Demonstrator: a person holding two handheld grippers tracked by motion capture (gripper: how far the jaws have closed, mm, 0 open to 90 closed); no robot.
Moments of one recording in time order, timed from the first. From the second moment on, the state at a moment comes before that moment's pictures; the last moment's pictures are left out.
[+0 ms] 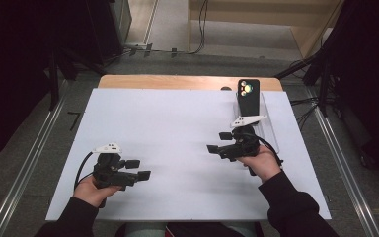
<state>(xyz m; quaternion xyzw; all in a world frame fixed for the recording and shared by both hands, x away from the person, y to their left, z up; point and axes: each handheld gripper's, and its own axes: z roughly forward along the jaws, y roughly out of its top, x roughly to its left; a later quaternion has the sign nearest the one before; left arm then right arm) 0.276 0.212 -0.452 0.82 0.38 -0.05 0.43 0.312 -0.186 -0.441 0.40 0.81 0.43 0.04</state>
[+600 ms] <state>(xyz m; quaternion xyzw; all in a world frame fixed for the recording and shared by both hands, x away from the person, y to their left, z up) 0.273 0.208 -0.453 0.83 0.36 -0.05 0.43 0.280 -0.194 -0.455 0.37 0.83 0.43 0.01</state>
